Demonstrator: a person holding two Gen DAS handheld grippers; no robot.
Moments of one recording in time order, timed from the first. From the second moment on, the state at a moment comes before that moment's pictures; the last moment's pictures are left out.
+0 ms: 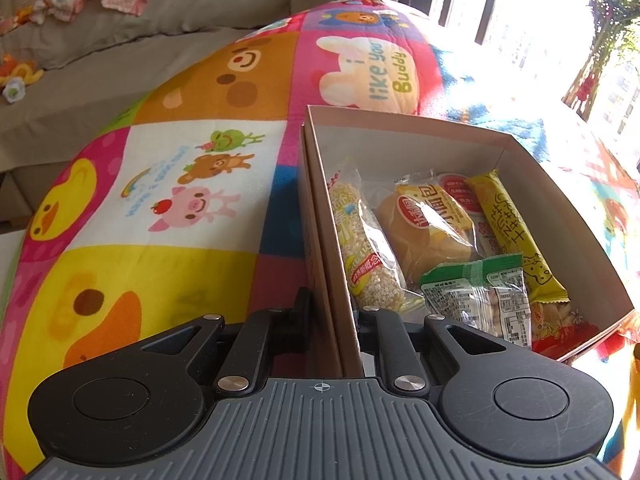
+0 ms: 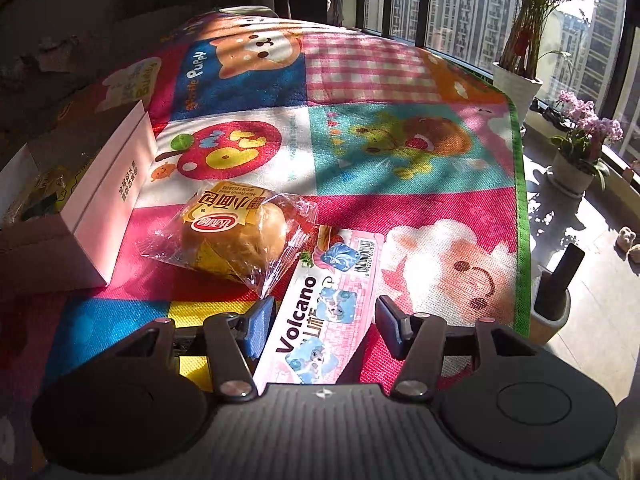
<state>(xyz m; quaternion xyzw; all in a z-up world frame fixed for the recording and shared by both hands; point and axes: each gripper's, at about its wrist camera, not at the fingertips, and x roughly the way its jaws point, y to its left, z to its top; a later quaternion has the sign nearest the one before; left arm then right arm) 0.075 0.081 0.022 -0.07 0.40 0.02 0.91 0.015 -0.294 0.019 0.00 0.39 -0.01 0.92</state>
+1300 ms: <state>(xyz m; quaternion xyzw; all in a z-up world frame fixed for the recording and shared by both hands) 0.066 0.079 0.020 -0.07 0.39 0.02 0.92 -0.101 -0.208 0.054 0.03 0.45 0.14 0.88</state>
